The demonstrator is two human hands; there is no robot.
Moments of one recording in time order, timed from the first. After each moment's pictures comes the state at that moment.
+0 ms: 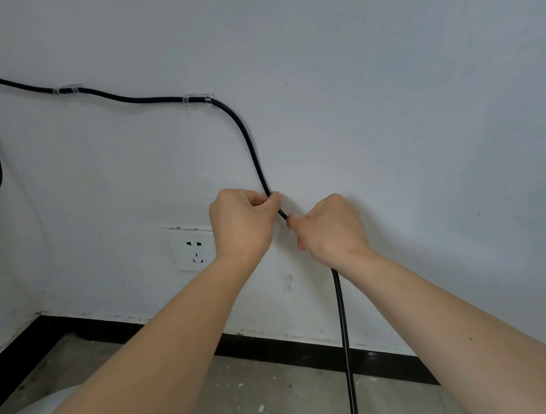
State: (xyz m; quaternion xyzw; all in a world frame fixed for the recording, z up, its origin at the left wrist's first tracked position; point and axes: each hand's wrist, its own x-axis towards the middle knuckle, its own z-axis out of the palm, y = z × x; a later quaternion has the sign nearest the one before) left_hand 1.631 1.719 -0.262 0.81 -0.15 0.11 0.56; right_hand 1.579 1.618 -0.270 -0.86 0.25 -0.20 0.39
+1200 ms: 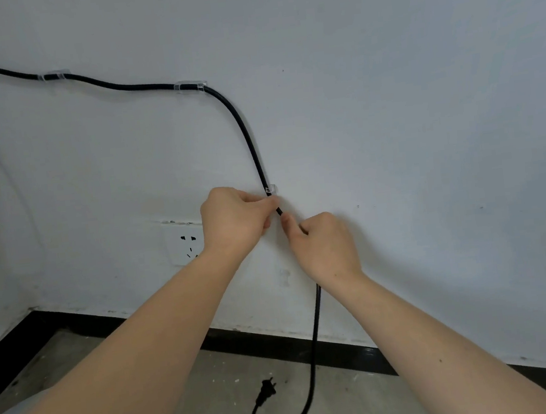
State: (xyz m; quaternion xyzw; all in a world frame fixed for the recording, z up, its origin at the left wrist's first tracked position) left_hand 1.641 1.723 -0.267 0.80 -0.13 0.03 0.58; right_hand 1.583 1.618 -0.310 -0.88 0.21 -0.25 0.35
